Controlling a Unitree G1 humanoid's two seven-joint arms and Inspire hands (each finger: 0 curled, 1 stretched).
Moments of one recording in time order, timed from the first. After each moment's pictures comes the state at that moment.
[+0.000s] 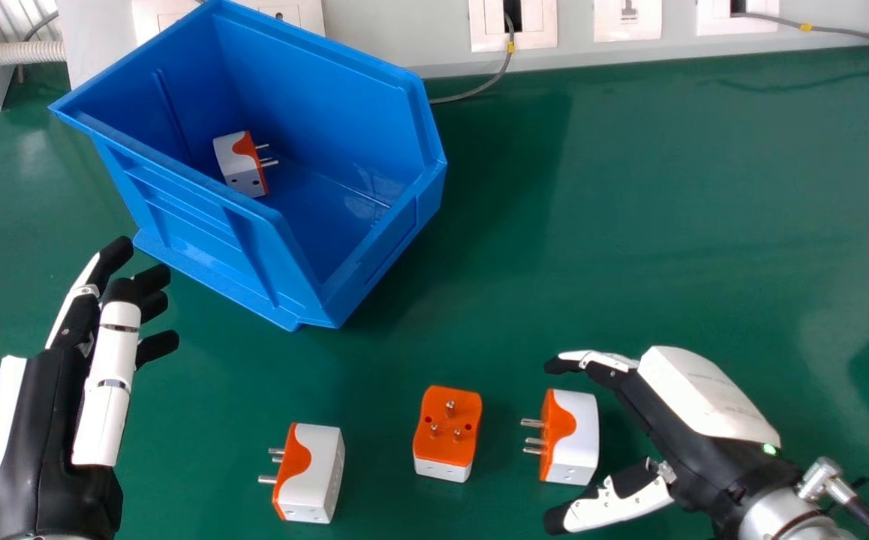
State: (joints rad) left arm 0.43 0.07 0.24 -0.51 -0.07 0.06 -0.06; right arm 0.14 -0.43 0.22 -0.17 -0.69 0.00 0.18
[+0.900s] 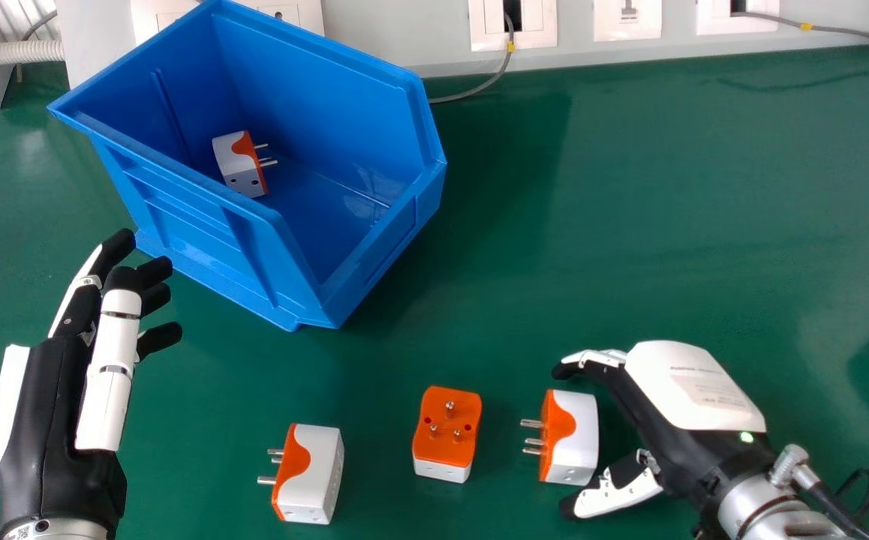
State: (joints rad) left arm 0.38 0.07 0.24 -0.49 -0.07 0.08 -0.05; right arm 0.03 -0.42 0.29 0.01 -0.80 0.01 0.05
